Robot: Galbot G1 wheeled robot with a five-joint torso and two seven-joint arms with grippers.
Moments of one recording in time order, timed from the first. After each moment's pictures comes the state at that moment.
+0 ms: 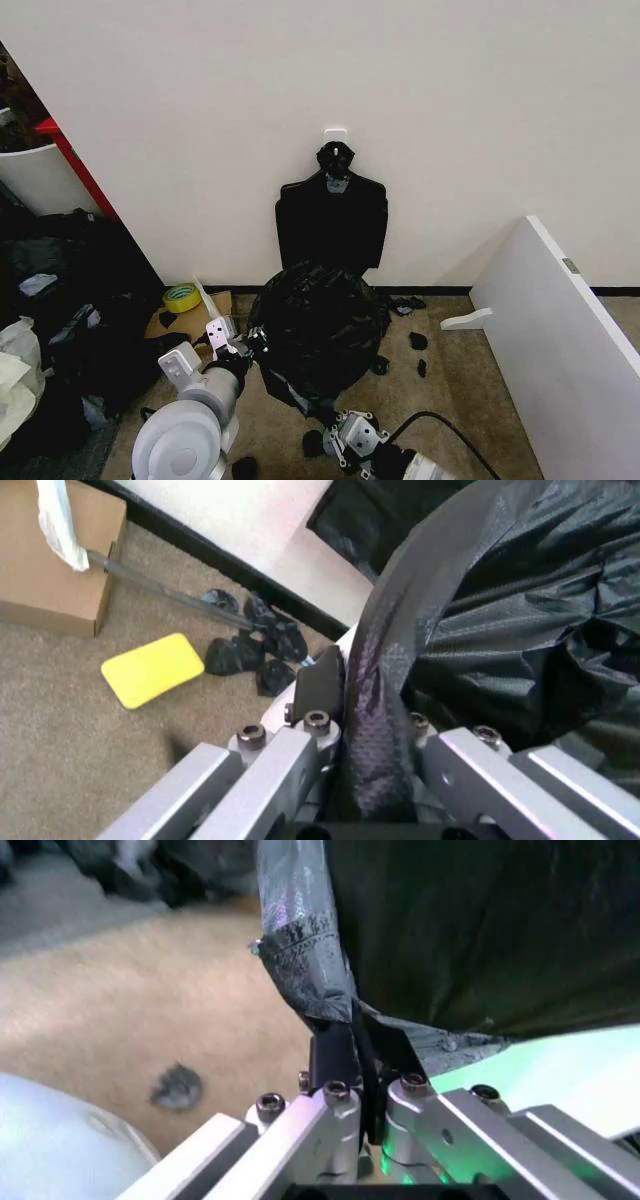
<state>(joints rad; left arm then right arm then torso) 1.41 -1.14 -0.28 -2.36 -1.17 0.33 -0.74 -1.55 0.85 -0.08 2.25 -0.01 -0.26 -0.05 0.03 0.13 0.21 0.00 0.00</state>
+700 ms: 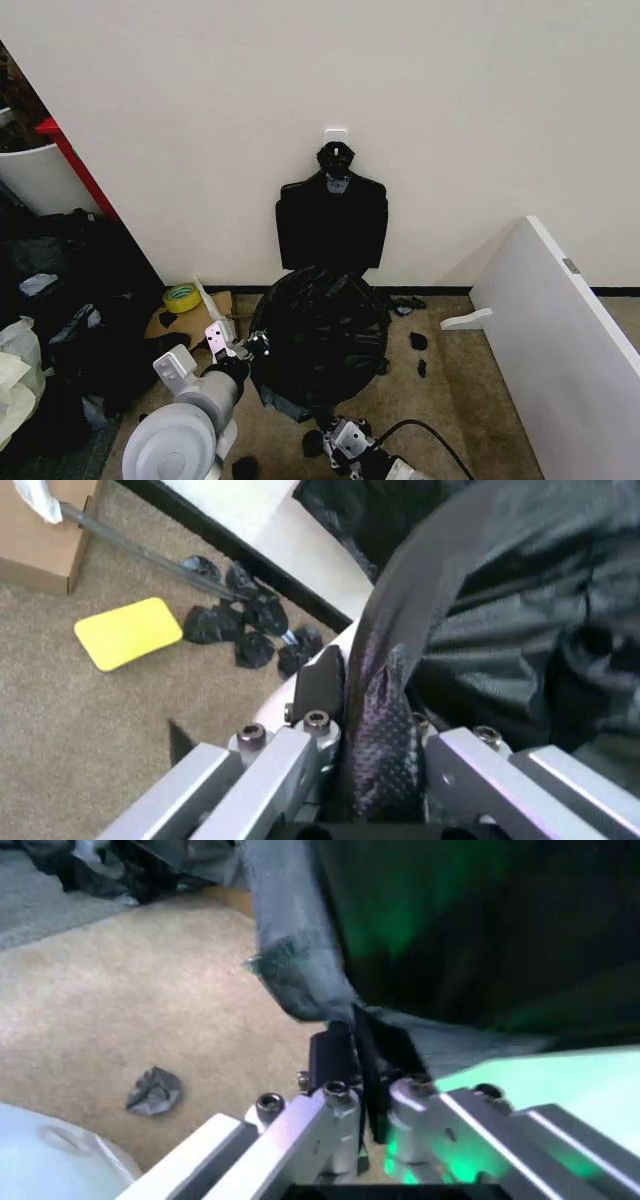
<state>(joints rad) 1.43 -1.14 -0.30 -2.40 -1.28 0.35 -0.77 -1.56 0.93 -0.09 2.19 -0.05 -0.25 -0.01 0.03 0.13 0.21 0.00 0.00</state>
